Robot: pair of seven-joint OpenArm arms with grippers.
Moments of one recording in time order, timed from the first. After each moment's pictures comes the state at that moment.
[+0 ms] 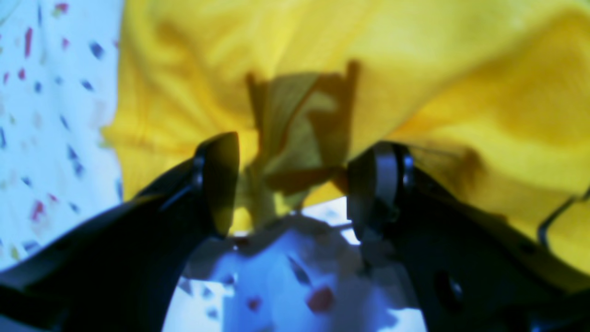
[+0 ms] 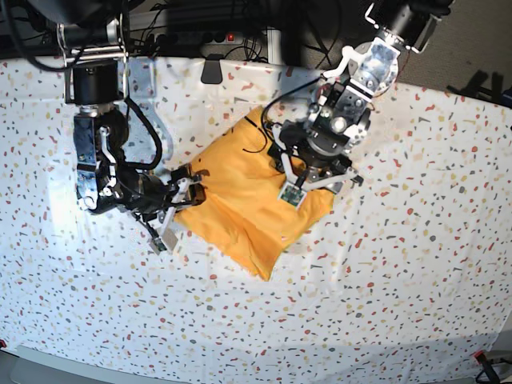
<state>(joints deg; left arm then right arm) -3.2 -6.1 30.5 83.5 3.8 -1.0 45.0 15.4 14.2 0.3 70.4 23.1 34.2 -57.1</state>
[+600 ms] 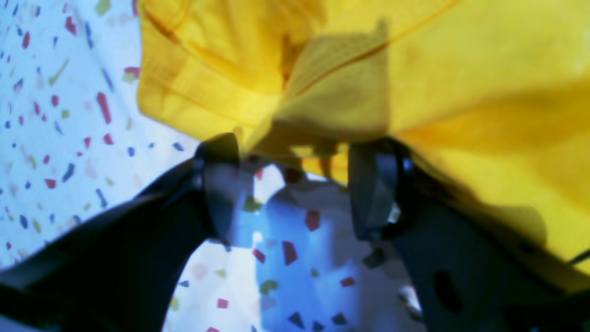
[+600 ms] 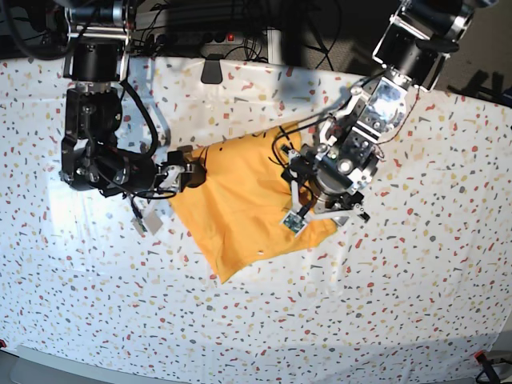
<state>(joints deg) -13.1 -7.0 30.5 80.3 5.0 -7.5 50.3 10.1 11.5 9.0 77.3 38.5 34.2 -70.2</state>
